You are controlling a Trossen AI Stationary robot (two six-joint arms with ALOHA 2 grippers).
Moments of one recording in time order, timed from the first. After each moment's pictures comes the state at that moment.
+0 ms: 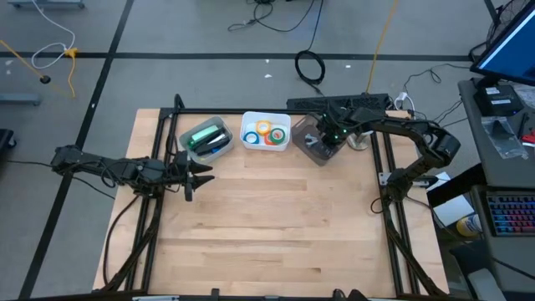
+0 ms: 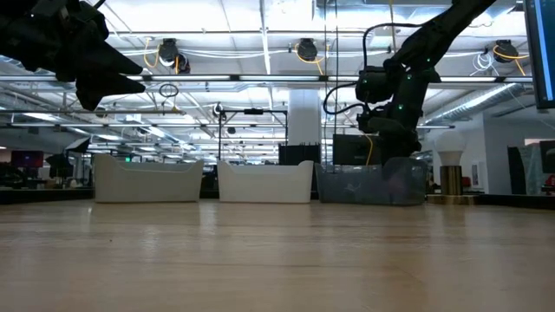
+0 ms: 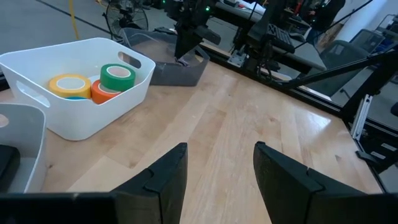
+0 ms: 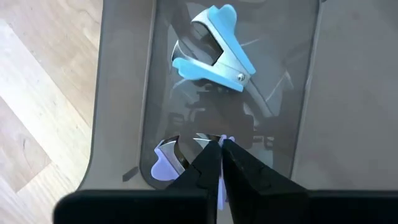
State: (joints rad) left arm -0.19 0.39 0.24 -0.11 -0.37 -0.43; right arm -0.70 1.53 0.94 -0.65 -0.11 0.01
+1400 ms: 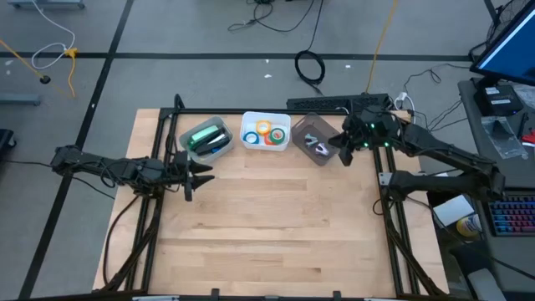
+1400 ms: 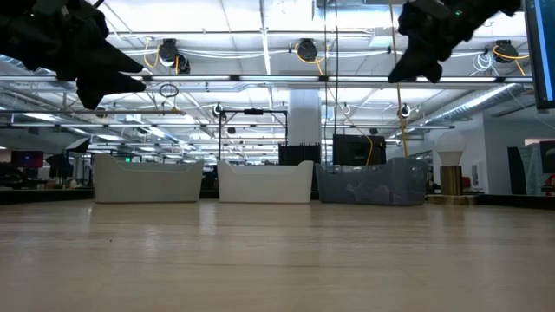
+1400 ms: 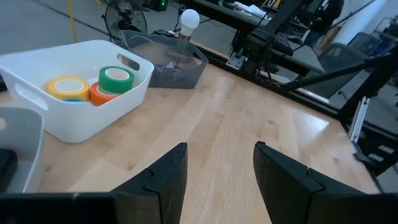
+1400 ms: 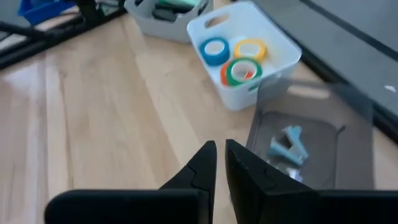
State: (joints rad) left arm -0.19 0.39 0.24 -0.10 -0.37 -0.44; right arm -0.49 0.88 0.87 -0.62 -0.16 0.13
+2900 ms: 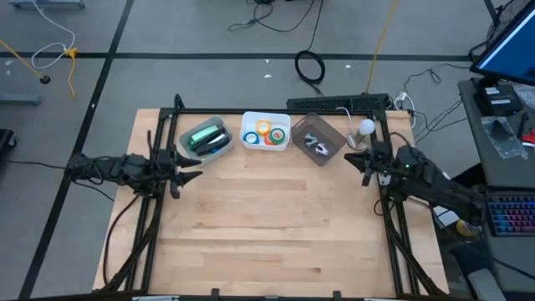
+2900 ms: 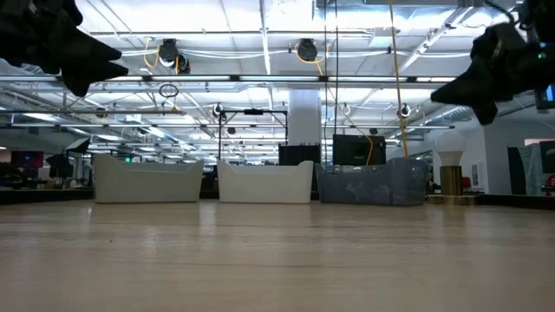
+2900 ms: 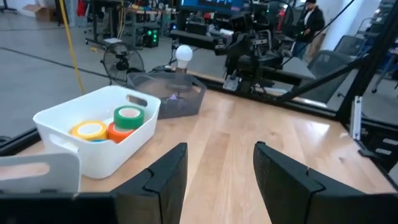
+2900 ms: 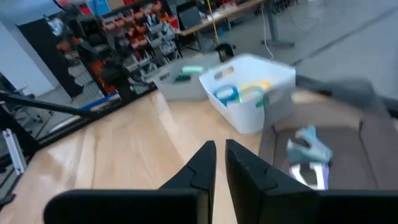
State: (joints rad) left arm -0.19 0.06 0.24 -0.29 -0.37 -0.22; right arm -0.39 0.00 0.23 -0.39 -0.06 0.35
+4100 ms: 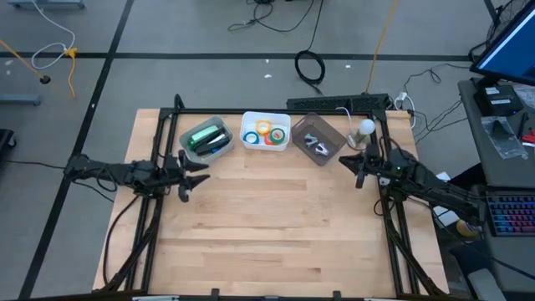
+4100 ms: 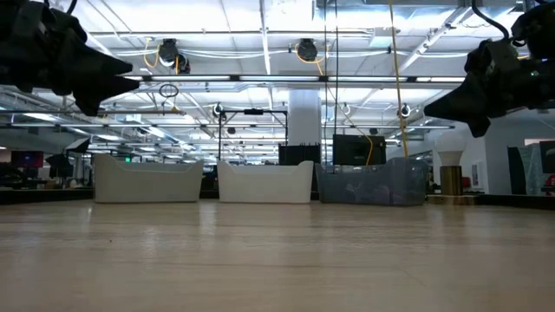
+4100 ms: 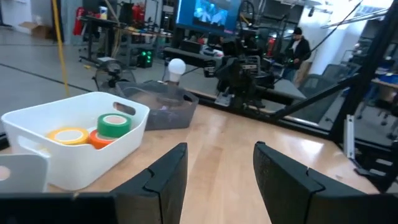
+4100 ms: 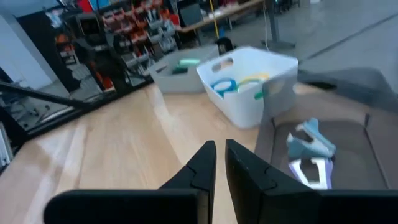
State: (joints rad) left arm -0.19 0.07 0.03 0.06 -0.37 -0.21; right arm -0.39 0.00 0.07 -0.28 -0.05 0.31
